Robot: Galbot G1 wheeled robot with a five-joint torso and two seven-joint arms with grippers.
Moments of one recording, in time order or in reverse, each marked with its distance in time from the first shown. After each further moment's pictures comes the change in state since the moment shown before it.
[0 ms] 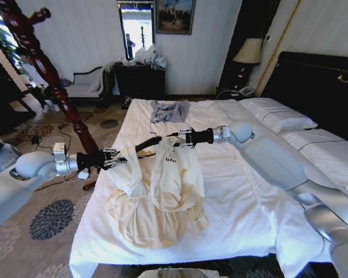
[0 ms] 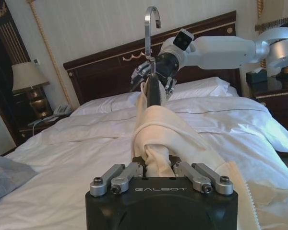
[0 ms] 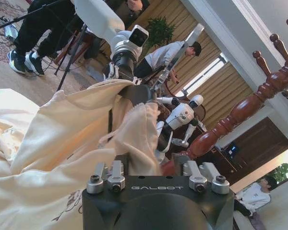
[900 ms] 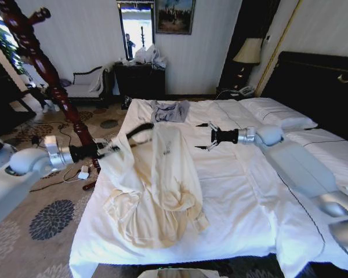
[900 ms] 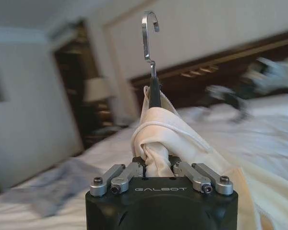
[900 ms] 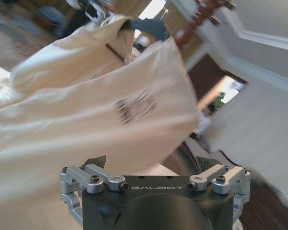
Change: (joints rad) left arm -0.033 -0.063 -0.107 0.136 -0.066 0.021 -0.166; right arm -0.217 -0.133 0.239 -0.087 -0.072 -0.046 0.111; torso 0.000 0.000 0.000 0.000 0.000
